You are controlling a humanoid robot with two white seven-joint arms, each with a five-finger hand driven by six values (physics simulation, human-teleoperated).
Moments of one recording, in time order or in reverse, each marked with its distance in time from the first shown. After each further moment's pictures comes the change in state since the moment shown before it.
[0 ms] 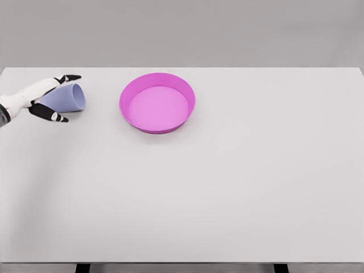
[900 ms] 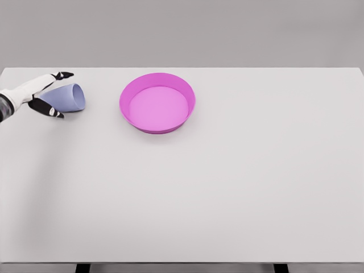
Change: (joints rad) left arm -0.054 -0.044 0.005 0.021 -0.148 0.185 0.010; right arm 0.000 0.000 0.000 0.000 0.000 0.000 0.000
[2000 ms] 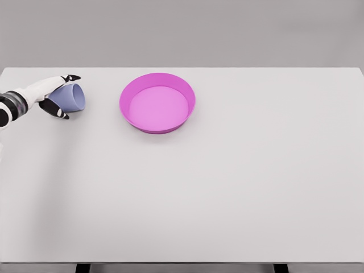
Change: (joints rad) left arm -0.021 -0.066 -0.002 0.004 -0.169 0.062 0.000; right arm 0.000 0.000 0.000 0.000 0.000 0.000 0.000
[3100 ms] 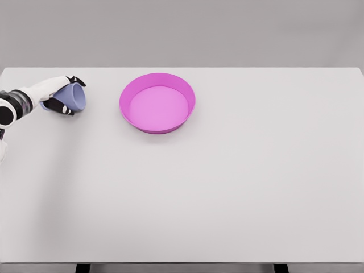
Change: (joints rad) left arm -0.008 -0.004 -0.030 -0.017 0.013 0.021 -0.010; right arm 0.000 0.000 0.000 0.000 0.000 0.000 0.000
